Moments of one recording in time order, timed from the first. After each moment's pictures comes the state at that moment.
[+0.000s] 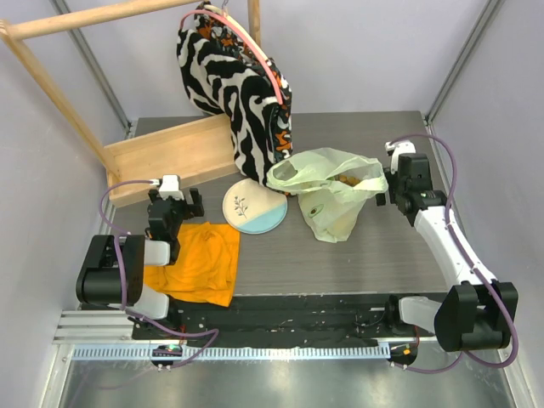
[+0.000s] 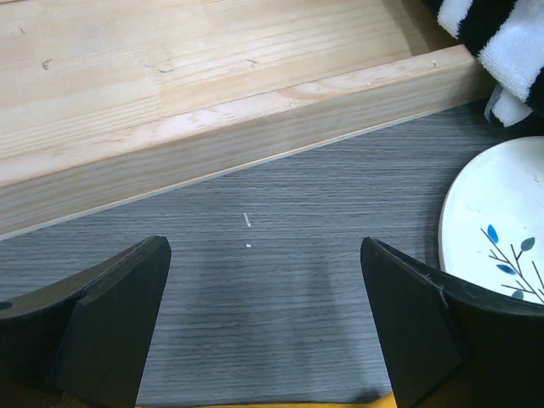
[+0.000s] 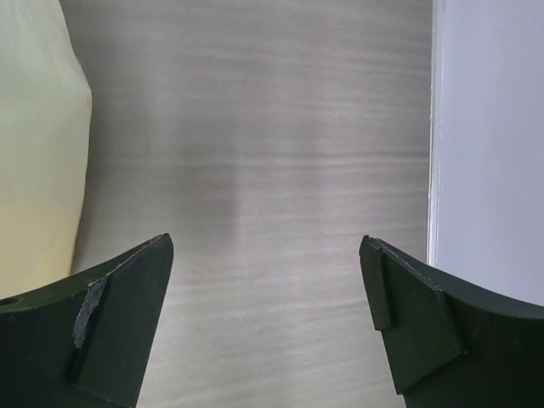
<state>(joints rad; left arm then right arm) -0.01 1.49 0.30 0.97 0.03 -0.05 0.04 1.18 0.91 -0.41 0.25 -0.19</state>
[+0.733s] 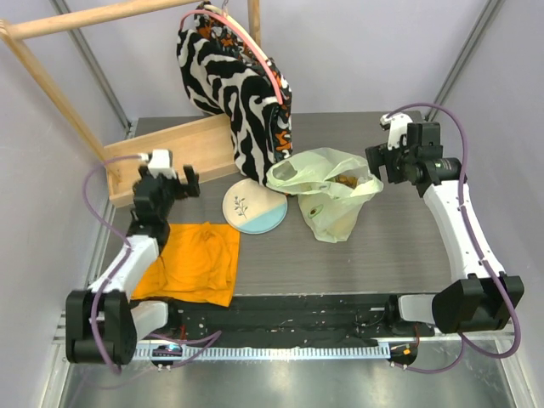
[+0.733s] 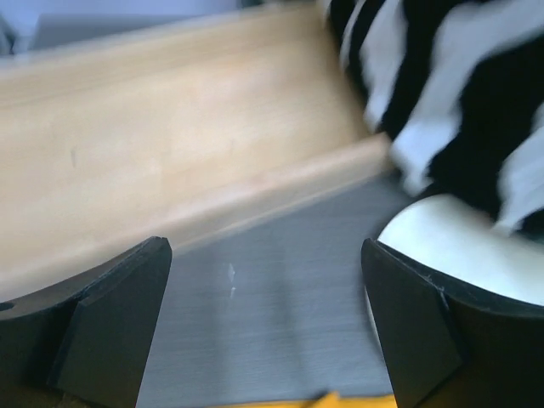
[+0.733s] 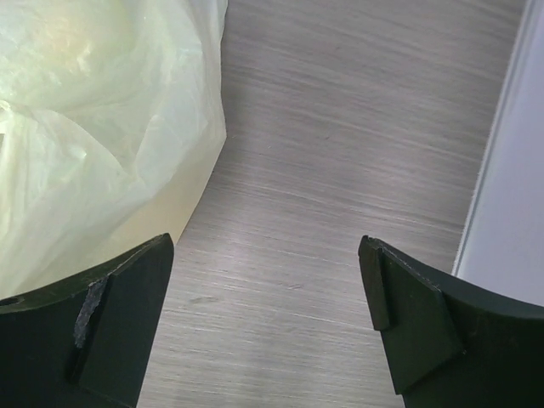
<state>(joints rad) -0.03 1.18 0.44 0.54 0.05 -0.05 0.04 1.28 1.31 -0.75 -0.04 -0.25</state>
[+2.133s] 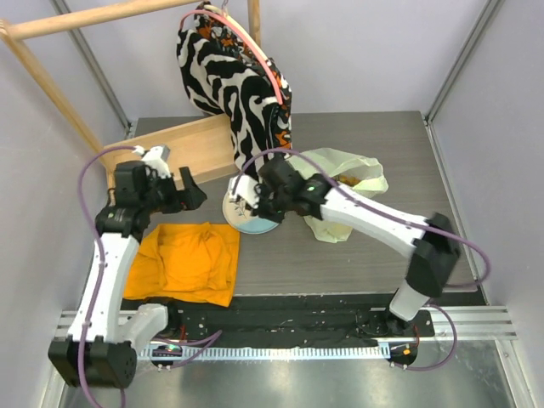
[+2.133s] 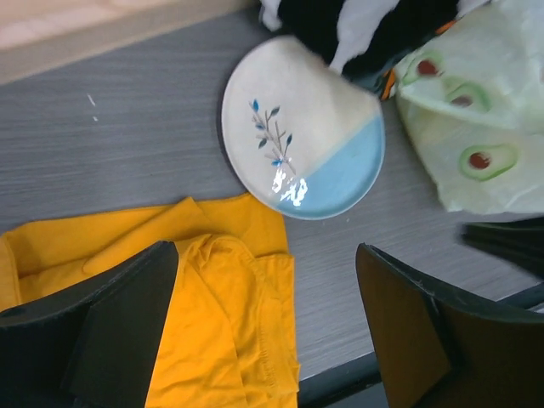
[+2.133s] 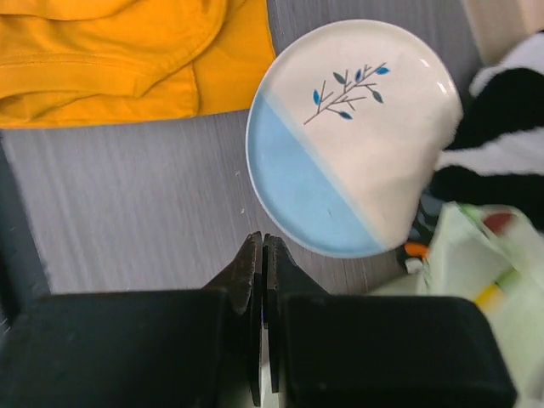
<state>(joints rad) -0.06 1.02 1.01 -0.66 0.32 -0.23 0.89 1.60 1.46 -0.65 -0.18 -0.50</state>
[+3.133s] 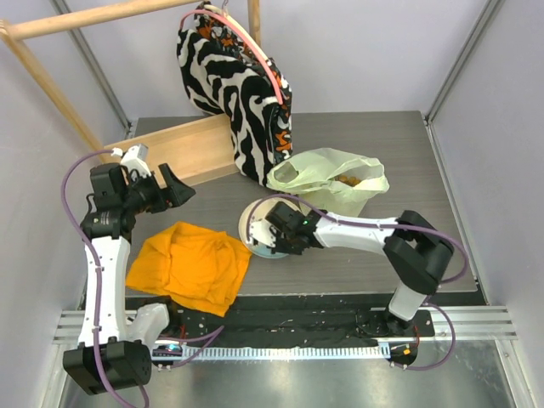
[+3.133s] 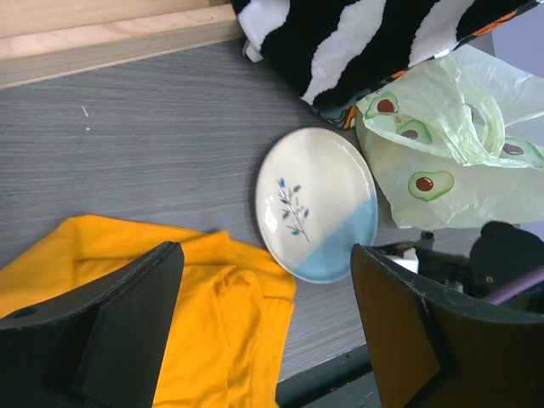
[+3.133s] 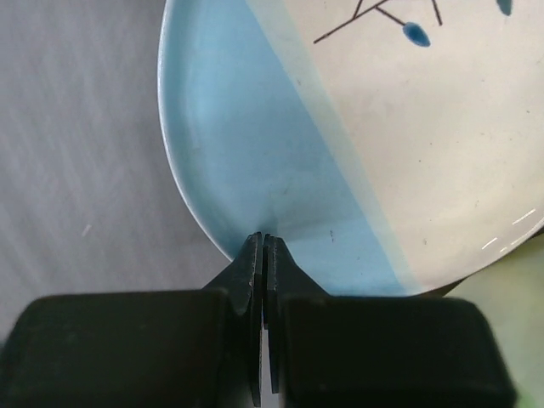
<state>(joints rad) 0.18 0.94 1.02 -0.66 0.57 -0.26 0.95 1.74 1.06 -0.42 0.01 -0.59</state>
